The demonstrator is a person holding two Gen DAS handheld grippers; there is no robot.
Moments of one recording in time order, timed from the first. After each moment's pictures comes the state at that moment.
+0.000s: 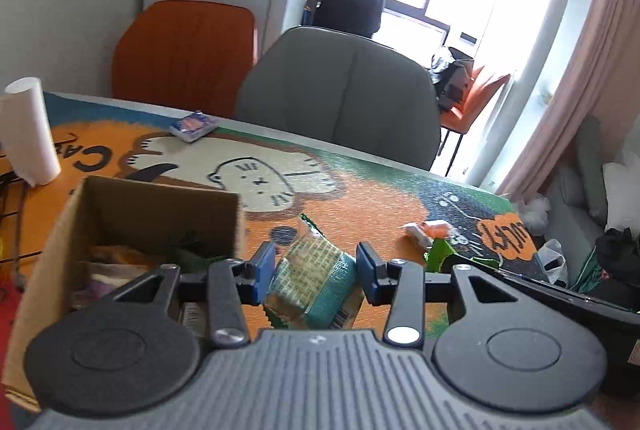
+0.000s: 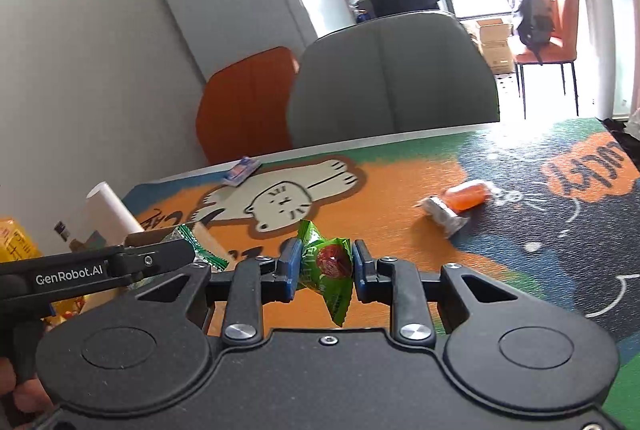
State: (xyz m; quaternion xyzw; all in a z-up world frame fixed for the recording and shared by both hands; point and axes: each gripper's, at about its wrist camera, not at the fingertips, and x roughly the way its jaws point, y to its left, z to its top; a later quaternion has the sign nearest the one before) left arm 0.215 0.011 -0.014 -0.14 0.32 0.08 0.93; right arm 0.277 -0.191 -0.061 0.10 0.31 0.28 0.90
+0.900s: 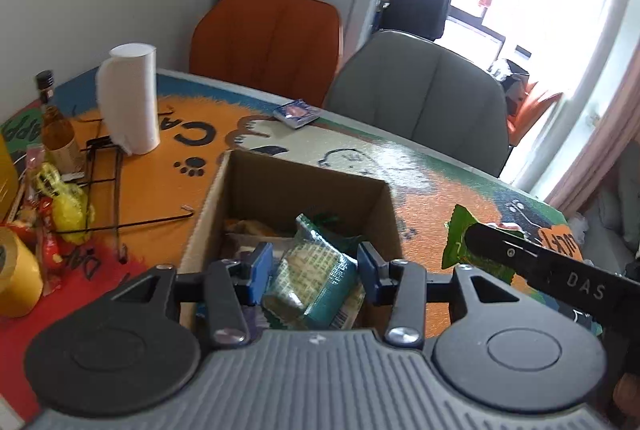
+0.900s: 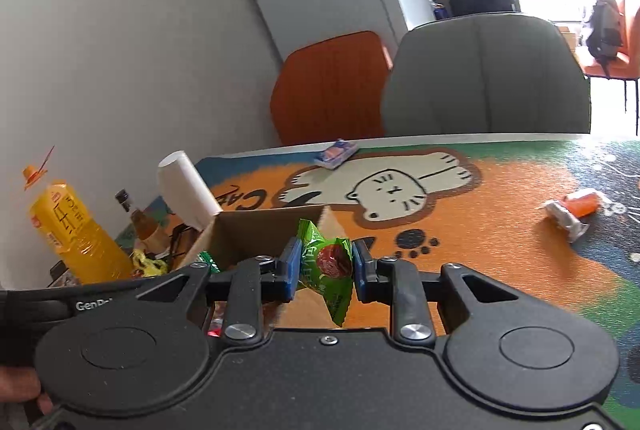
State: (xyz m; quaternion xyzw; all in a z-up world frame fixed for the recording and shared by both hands) left arm 0.156 0.092 -0.015 -0.17 0.33 0.16 0.92; right arm 0.240 -0.103 -0.041 0.08 0.31 0.37 0.88
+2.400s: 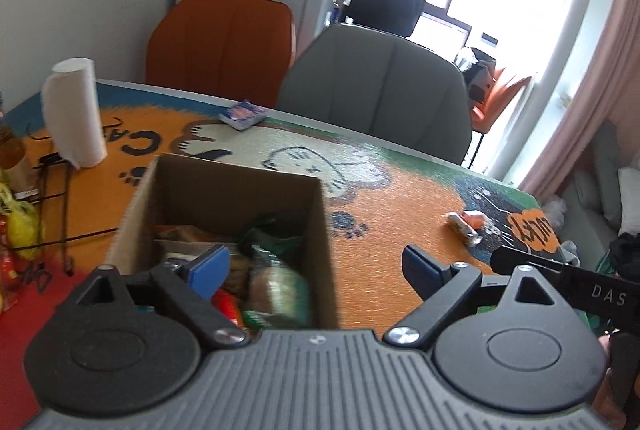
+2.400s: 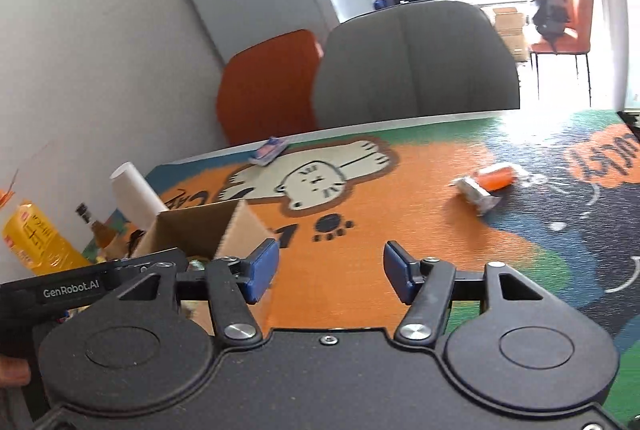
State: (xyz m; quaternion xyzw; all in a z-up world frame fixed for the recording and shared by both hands) left arm 0.185 0.047 -0.019 -0.15 0.33 0.10 0.93; right arm 0.253 -0.177 -0.047 0.10 0.33 0.29 0.89
